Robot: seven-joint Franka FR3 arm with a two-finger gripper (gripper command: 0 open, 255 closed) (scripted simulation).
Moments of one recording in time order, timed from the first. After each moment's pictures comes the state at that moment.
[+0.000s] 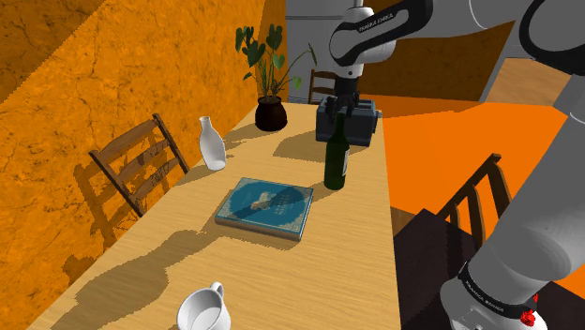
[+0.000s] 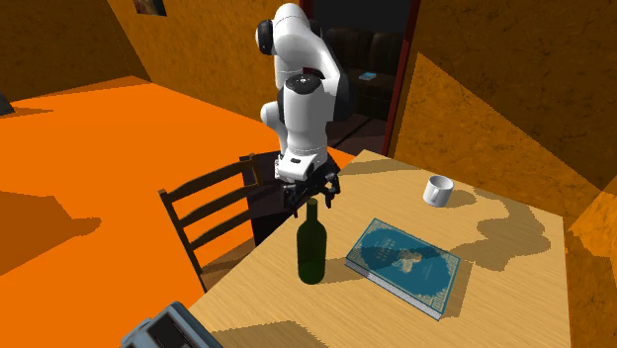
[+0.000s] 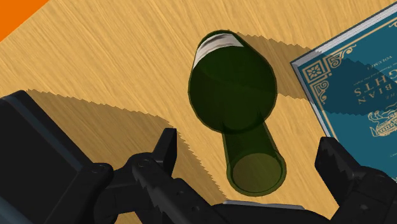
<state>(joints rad) -0.09 0.06 -0.08 -1.93 0.07 1.99 -0.24</state>
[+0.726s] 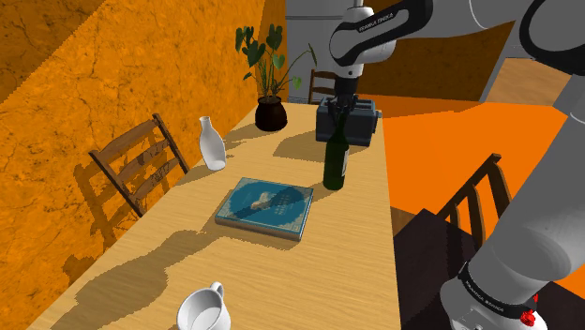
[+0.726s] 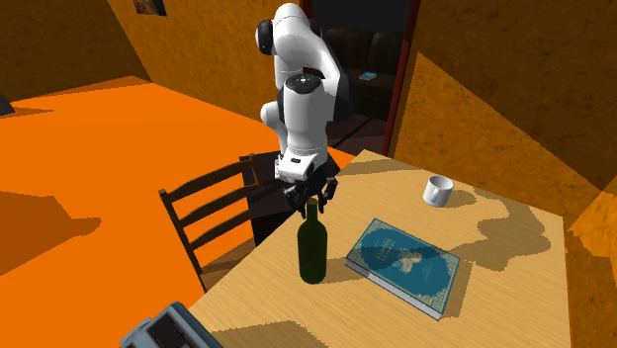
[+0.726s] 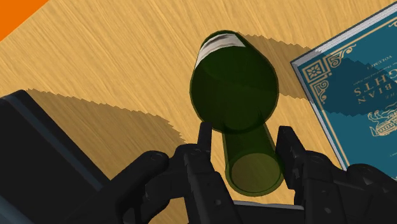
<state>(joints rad) -0.09 0.06 -0.08 -1.93 0.07 1.99 -0.24</state>
